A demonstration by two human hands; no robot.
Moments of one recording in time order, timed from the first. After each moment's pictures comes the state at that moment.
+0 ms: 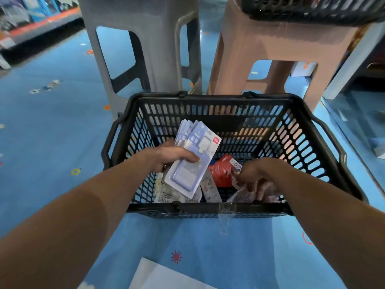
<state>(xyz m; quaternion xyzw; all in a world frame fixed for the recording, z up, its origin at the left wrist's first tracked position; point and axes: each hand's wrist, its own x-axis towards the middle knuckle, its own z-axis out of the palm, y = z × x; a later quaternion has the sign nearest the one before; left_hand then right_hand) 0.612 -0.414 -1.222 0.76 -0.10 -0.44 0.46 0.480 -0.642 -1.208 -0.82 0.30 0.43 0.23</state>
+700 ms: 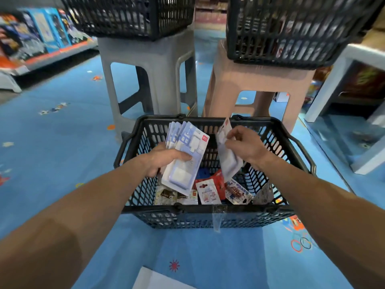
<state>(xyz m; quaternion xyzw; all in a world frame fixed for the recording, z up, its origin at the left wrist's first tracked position) 0.601 -0.396 -1.175 0.76 -0.10 -0.35 0.54 0.483 -0.631 -1.135 -0.86 0.22 -0.13 0.45</state>
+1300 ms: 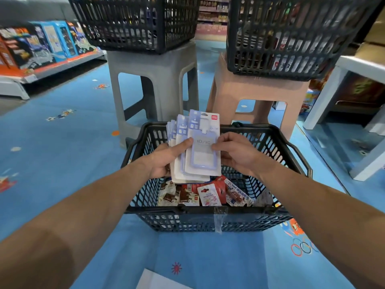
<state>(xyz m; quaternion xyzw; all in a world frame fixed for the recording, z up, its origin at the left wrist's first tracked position) 0.581 -0.391 -1.145 0.66 -0.10 -0.37 0.65 0.473 -0.586 -1.107 -0.67 0.18 -0.03 0.72</state>
